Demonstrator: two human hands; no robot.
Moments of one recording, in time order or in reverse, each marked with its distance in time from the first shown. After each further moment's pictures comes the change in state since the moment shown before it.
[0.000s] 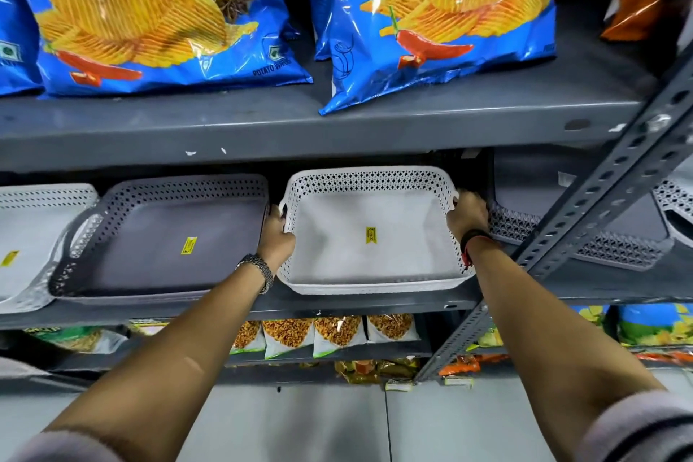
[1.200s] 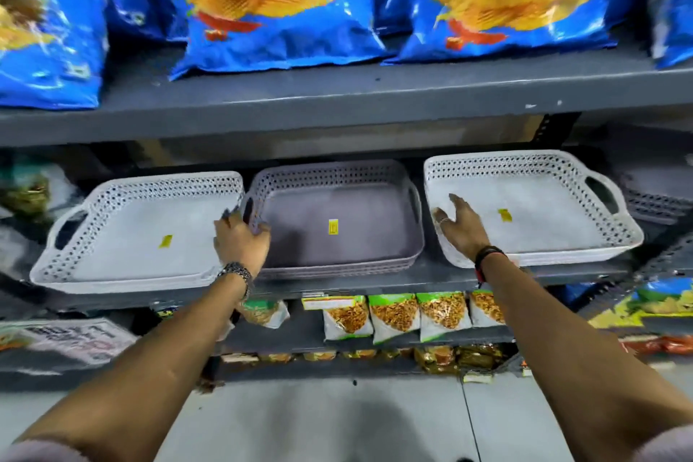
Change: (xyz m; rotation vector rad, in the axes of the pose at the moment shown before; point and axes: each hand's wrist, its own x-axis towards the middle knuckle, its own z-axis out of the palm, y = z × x) left_hand 0.007 -0.128 -0.311 0.513 0.469 0.039; right_hand -0.168 -0.193 0.136 0.224 -0.185 -0.078
